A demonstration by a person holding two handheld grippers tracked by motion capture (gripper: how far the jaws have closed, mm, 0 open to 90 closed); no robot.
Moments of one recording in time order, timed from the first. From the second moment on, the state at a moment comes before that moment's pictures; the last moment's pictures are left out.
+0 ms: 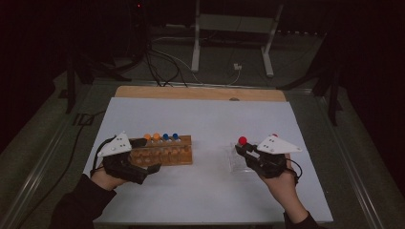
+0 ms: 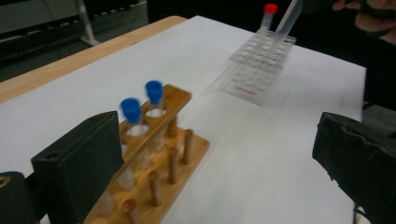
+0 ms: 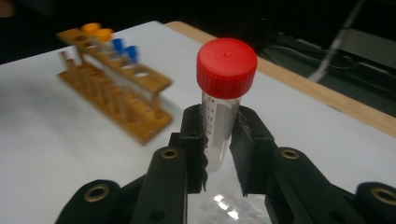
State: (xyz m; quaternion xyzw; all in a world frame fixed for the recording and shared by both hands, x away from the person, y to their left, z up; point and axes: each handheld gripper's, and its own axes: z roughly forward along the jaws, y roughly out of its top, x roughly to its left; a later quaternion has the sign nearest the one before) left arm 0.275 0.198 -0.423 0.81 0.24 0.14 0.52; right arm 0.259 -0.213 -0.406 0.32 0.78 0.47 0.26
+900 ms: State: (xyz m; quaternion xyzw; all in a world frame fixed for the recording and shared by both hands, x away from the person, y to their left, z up) left arm 0.269 0.122 -0.415 0.83 0.14 0.08 0.53; right arm 0.247 -0.160 -0.441 0.26 0.84 0.44 0.18
